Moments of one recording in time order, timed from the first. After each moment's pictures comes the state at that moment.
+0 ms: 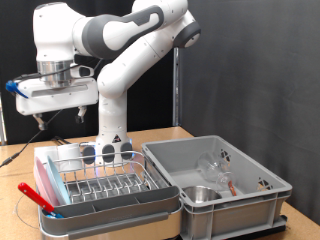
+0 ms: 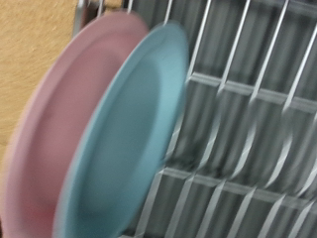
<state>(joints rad) -1.89 -0.85 1.12 -2.40 0.84 1.84 2.45</state>
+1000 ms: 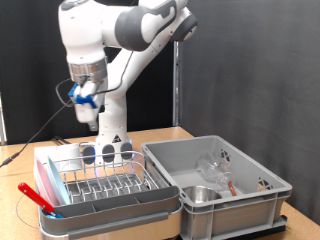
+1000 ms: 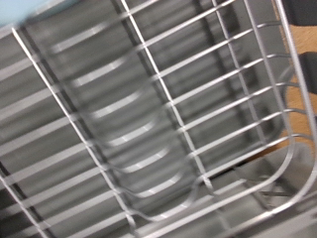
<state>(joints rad) -1.79 -0.76 1.15 -2.26 0.69 1.61 1.84</state>
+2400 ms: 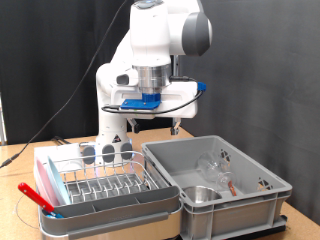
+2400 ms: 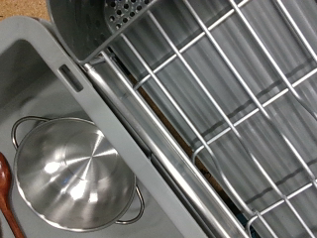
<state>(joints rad) -1.65 -0.61 1.36 -2.13 0.71 1.89 0.87</state>
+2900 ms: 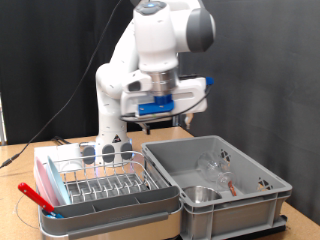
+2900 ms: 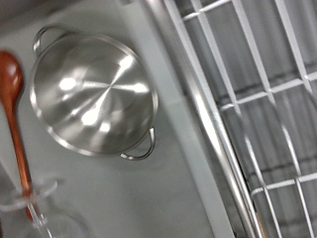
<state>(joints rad) -1.63 -0.55 1.38 -2.11 0.71 1.79 0.60</state>
